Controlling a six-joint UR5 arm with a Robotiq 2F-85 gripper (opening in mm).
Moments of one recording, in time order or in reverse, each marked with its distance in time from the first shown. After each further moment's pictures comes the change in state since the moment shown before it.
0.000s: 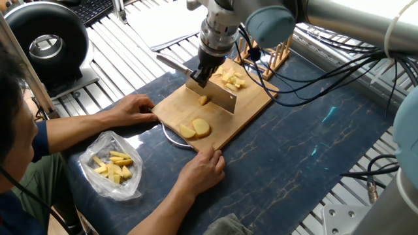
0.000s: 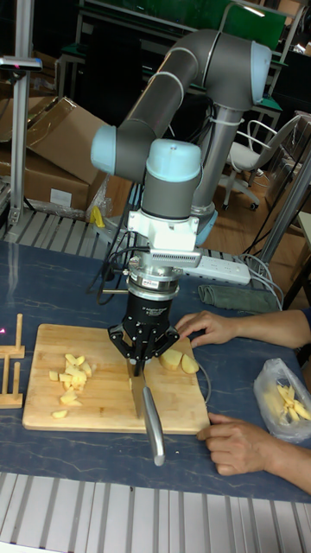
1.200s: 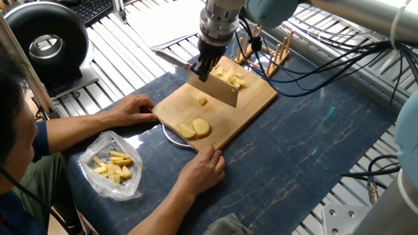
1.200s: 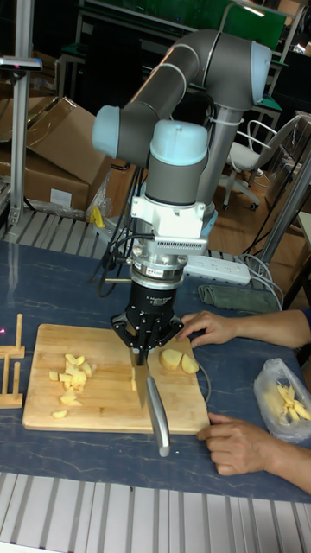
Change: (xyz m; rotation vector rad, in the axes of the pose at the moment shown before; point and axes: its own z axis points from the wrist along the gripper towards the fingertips) arm -0.007 0.004 -0.019 -0.012 0.023 0.005
